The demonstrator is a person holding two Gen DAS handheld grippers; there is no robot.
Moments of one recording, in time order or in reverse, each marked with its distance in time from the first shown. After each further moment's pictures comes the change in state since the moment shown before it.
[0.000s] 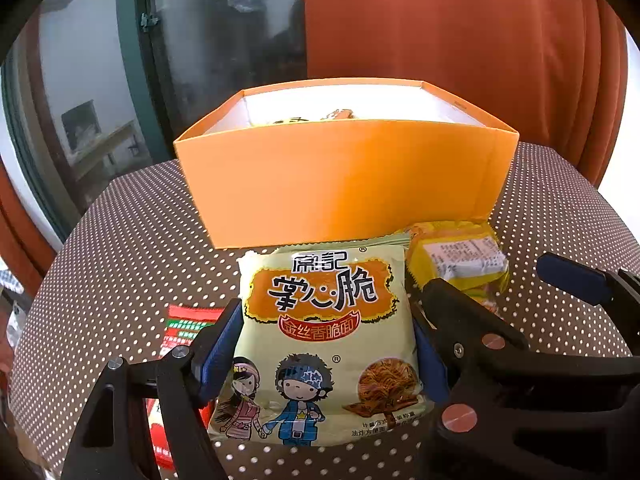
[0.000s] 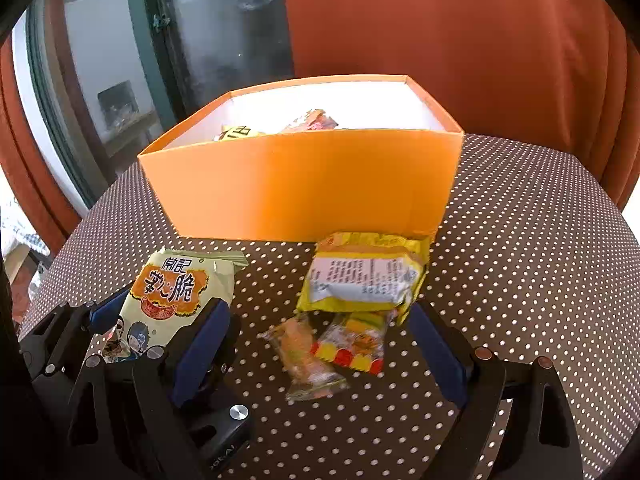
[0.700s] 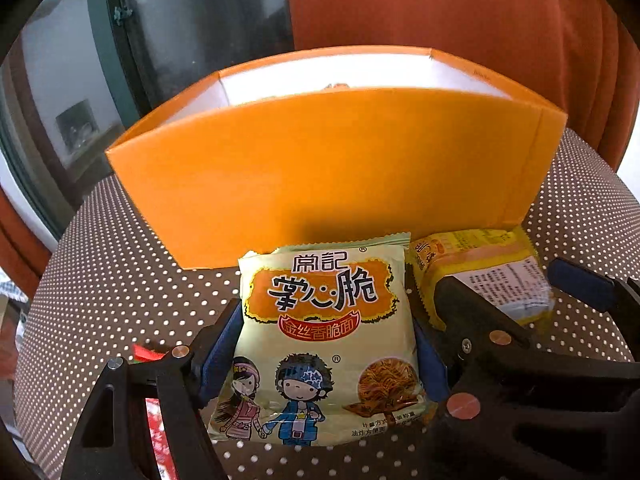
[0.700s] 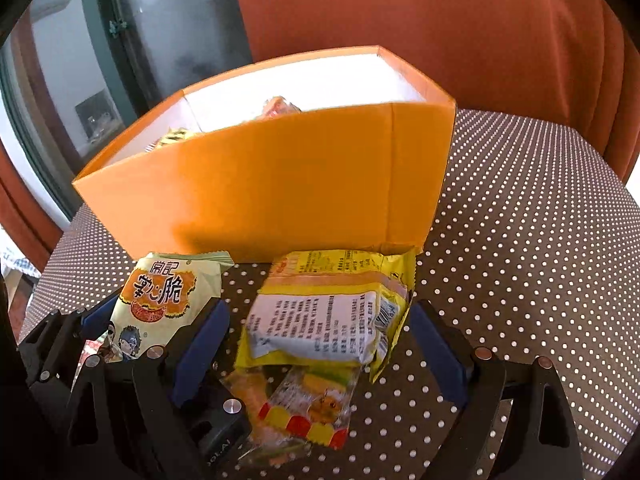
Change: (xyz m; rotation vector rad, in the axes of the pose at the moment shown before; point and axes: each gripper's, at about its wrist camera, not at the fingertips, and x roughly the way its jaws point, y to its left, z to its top) left arm 0.061 -0.010 0.023 0.034 0.084 0.038; right arm 0.055 -0.029 0.021 0.084 0.060 -0.020
